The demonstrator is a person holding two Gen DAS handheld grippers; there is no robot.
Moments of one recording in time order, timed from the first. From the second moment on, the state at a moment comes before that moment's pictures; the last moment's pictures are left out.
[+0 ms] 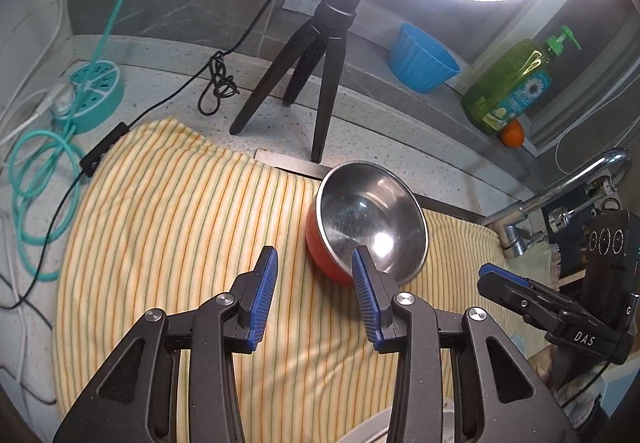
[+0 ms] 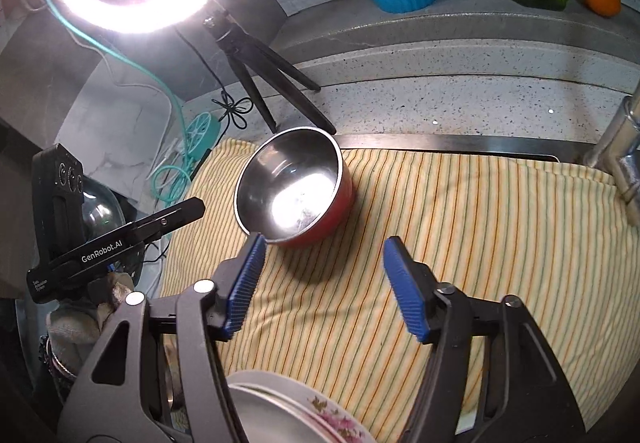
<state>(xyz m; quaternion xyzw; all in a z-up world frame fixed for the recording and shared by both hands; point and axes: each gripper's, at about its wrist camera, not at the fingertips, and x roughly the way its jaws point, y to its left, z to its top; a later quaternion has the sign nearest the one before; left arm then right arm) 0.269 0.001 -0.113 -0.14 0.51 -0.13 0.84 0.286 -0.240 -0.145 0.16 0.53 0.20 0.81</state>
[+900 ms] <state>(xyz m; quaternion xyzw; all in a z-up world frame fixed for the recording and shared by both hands) 0.318 -0.013 -0.152 -0.15 0.55 -0.15 0.81 0.337 -0.222 -0.190 0.18 0.57 0.20 0.78</state>
